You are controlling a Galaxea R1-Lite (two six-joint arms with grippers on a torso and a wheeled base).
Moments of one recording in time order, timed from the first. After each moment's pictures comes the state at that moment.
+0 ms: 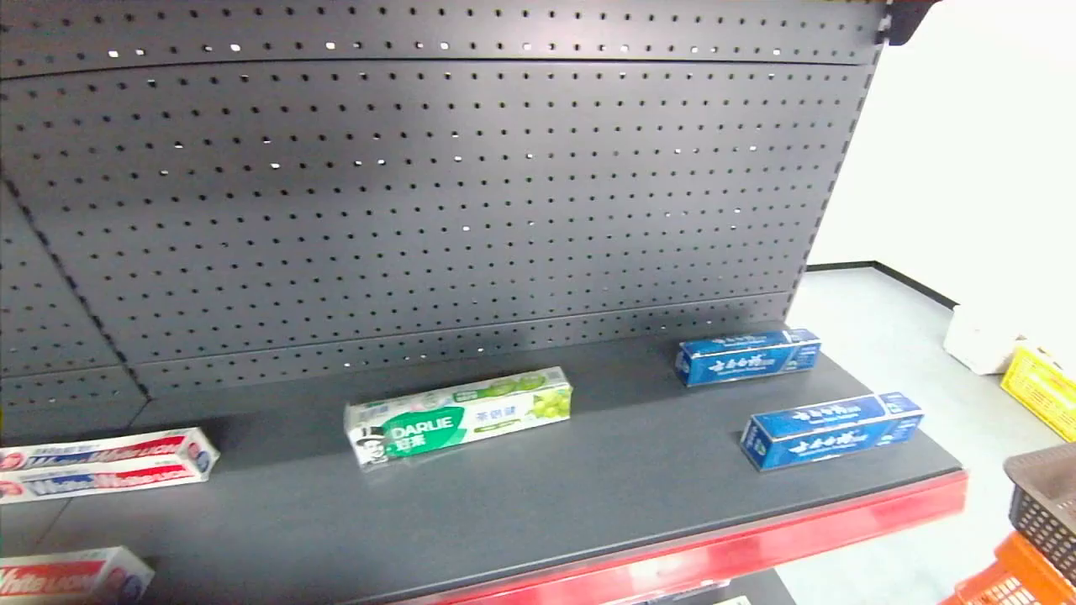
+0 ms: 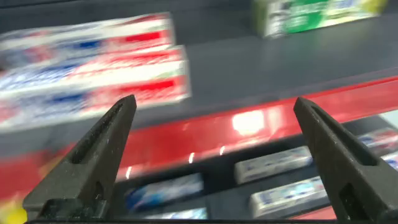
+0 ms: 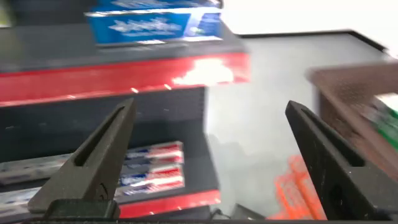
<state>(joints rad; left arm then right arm) 0.00 0.00 0.00 0.00 -0.06 0.02 0.00 0.00 0.00 0.00 0.00 0.00</state>
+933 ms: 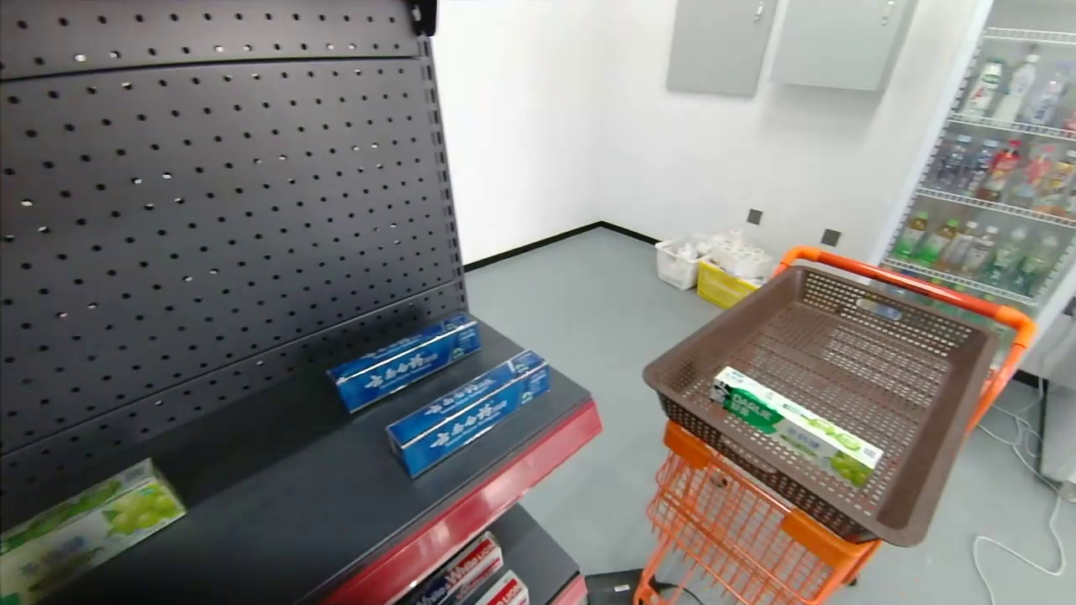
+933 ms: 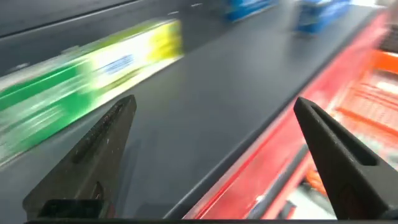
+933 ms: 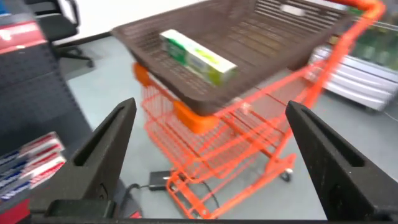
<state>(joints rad) 0.00 0.00 0.00 0.00 -0.06 0.02 0.00 0.00 0.00 0.00 0.00 0.00</state>
